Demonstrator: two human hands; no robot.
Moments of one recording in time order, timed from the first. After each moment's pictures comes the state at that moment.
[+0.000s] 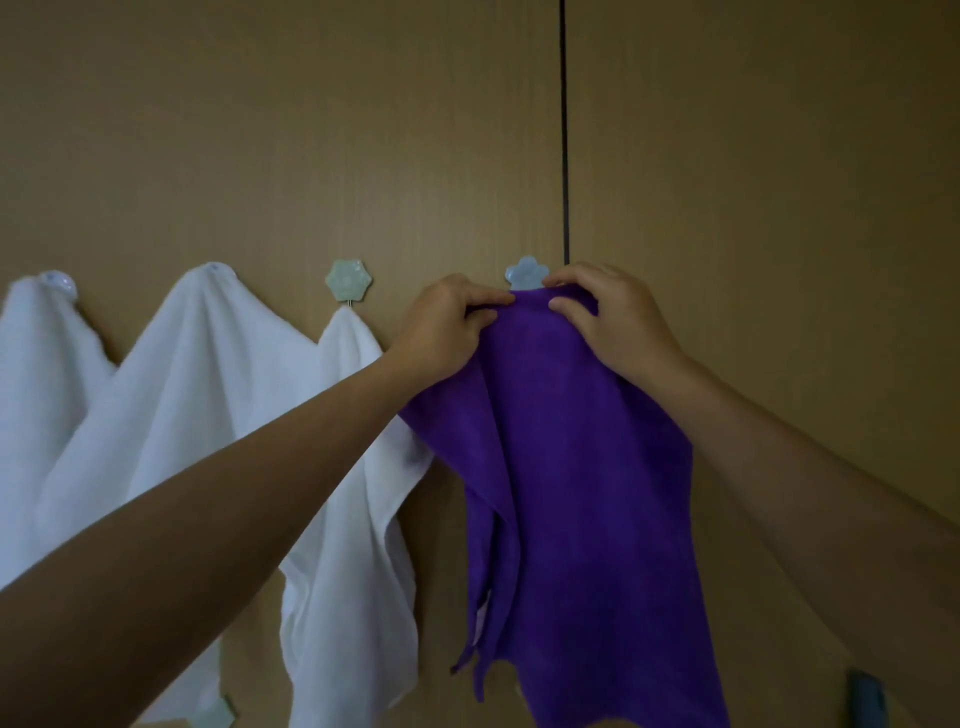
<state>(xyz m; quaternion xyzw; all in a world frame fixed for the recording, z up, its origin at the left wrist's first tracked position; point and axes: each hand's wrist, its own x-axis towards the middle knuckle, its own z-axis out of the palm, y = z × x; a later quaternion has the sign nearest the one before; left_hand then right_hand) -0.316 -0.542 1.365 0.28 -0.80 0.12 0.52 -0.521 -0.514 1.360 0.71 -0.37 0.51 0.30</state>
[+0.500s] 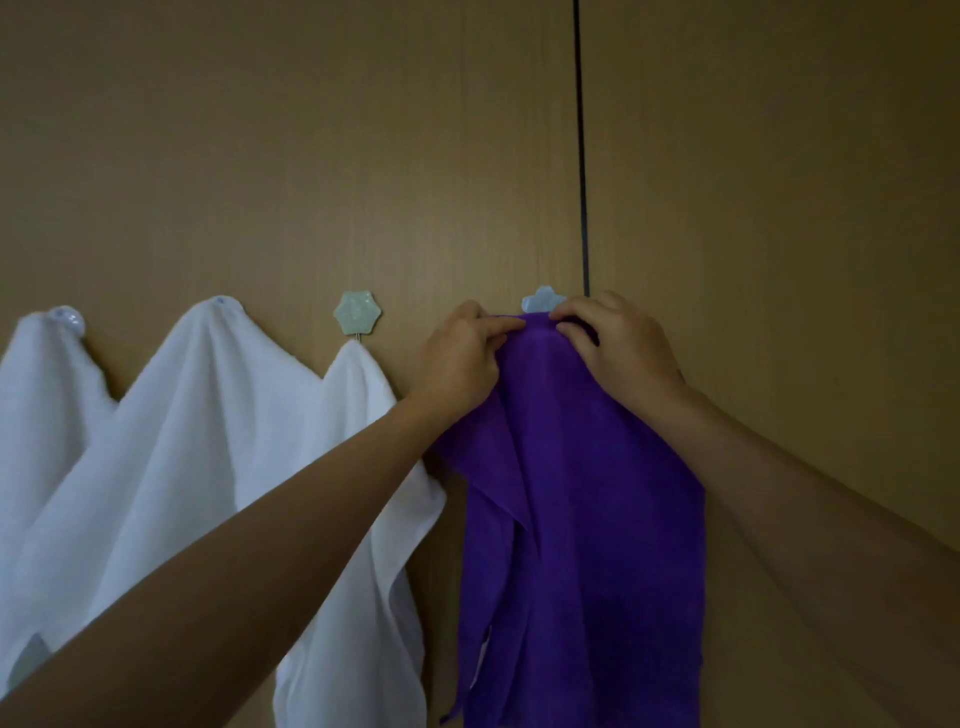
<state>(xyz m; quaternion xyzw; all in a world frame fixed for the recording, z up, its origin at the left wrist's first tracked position) -0.329 -0.577 1.369 0.31 -0.77 0.17 0.53 -0.517 -0.551 1.370 0.67 -0.39 0.51 0.36</state>
